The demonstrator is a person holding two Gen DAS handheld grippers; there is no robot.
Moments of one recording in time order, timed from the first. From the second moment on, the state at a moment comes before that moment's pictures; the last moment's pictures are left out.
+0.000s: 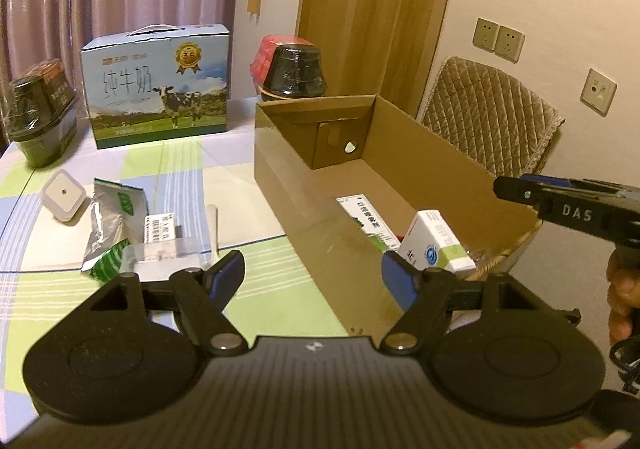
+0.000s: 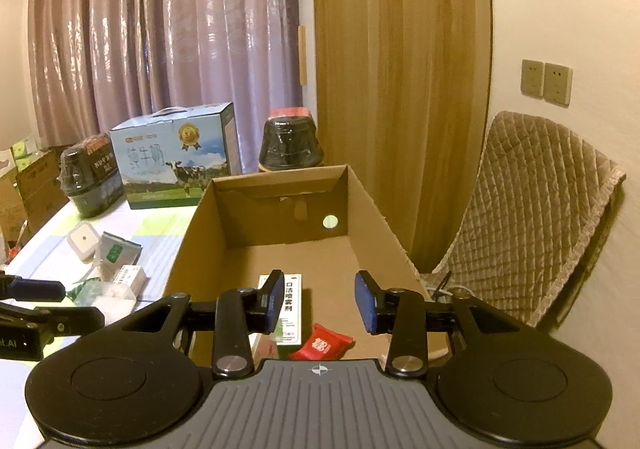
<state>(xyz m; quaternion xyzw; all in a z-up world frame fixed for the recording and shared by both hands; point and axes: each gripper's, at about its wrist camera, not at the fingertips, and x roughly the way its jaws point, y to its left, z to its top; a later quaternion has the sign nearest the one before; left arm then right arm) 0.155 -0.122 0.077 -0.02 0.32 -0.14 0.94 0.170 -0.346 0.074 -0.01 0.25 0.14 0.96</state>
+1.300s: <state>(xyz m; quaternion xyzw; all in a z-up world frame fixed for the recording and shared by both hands) 0.077 0.053 0.060 -0.01 0.34 -0.01 0.94 0.103 -0.205 0.094 -0.02 0.24 0.27 0.93</state>
